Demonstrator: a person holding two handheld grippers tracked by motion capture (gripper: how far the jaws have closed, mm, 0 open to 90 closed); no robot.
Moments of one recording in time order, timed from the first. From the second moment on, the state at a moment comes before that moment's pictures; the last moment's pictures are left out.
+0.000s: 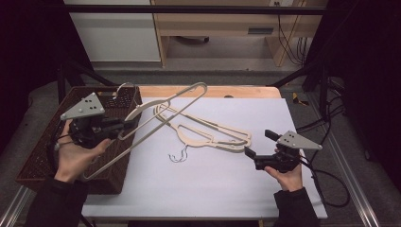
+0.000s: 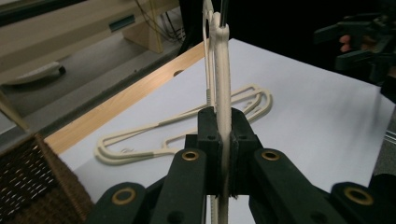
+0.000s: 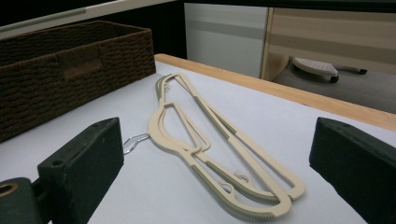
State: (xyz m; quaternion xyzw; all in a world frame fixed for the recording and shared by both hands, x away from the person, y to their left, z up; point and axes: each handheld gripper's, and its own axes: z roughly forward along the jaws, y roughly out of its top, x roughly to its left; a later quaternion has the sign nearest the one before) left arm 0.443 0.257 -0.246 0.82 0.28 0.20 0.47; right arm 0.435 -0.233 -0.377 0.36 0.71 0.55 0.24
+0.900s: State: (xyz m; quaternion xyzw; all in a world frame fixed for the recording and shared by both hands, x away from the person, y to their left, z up) left arm 0.500 0.392 -0.280 0.78 0.38 0.24 0.43; right arm 0.438 -0.228 -0.382 0.36 0.72 0.54 0.24
